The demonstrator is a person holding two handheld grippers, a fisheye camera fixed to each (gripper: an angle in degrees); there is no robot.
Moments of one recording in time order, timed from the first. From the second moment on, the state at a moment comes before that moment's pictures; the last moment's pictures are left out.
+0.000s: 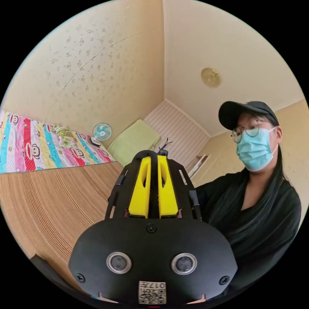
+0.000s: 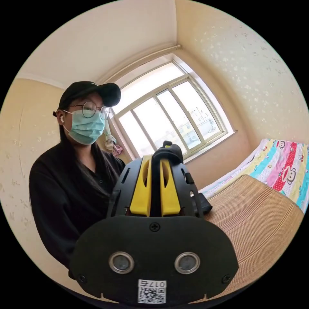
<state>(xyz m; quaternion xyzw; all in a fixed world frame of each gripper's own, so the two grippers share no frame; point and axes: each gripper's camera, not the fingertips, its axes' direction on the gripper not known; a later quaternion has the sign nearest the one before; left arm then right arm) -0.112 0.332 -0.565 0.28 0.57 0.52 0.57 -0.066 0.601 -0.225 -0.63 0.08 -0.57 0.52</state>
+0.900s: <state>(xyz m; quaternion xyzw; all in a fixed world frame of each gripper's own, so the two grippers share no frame) -0.032 0.169 -0.100 -0.02 0.40 0.27 0.87 0.271 0.264 -0.331 -0.35 0.58 -0.23 0.70</state>
